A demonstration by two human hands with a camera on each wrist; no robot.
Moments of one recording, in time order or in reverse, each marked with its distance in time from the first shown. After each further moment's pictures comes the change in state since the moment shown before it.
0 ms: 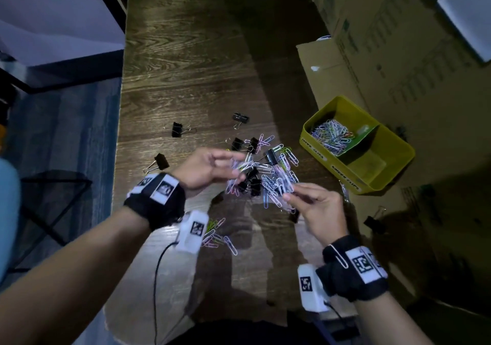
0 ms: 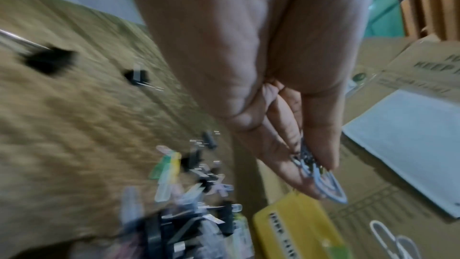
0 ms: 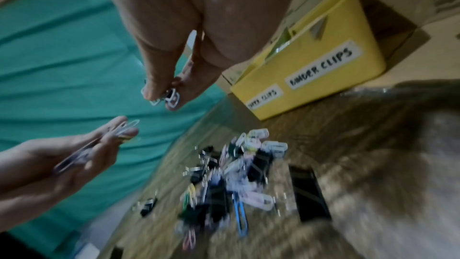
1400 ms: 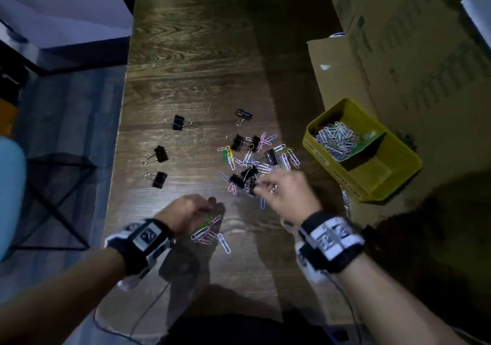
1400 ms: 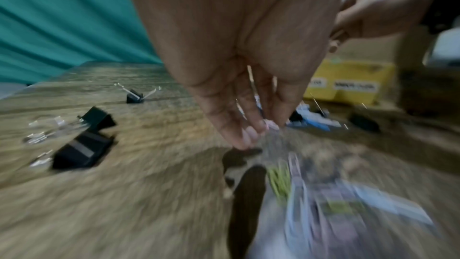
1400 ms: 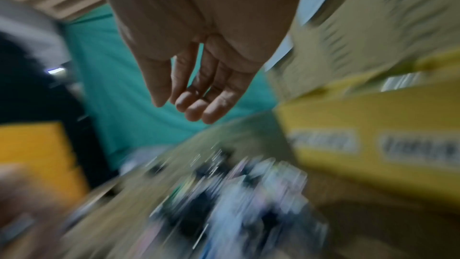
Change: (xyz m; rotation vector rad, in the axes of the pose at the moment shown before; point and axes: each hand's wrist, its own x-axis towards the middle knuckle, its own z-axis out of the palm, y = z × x) left_hand -0.030 -0.112 -0.030 1.146 0.083 0.210; right_hand 0.043 -0.013 0.026 -0.707 -0.443 -0.337
